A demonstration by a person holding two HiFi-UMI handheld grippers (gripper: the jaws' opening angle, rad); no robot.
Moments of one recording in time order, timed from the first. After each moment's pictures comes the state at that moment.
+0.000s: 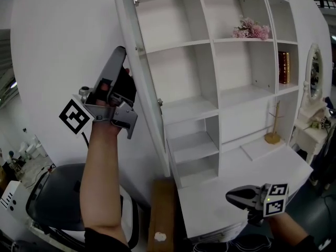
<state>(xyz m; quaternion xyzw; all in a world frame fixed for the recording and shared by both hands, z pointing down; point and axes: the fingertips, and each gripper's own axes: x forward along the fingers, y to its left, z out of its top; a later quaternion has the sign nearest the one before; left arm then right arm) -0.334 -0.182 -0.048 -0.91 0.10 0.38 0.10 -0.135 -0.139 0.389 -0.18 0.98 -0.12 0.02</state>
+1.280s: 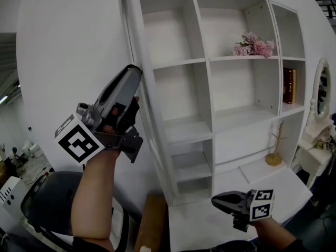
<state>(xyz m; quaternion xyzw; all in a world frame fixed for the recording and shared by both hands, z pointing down) -0.252 -0.193 -0.045 -0.91 0.22 0.29 0.20 -0.115 -0.216 0.355 -0.11 0.98 -0.12 0.06</state>
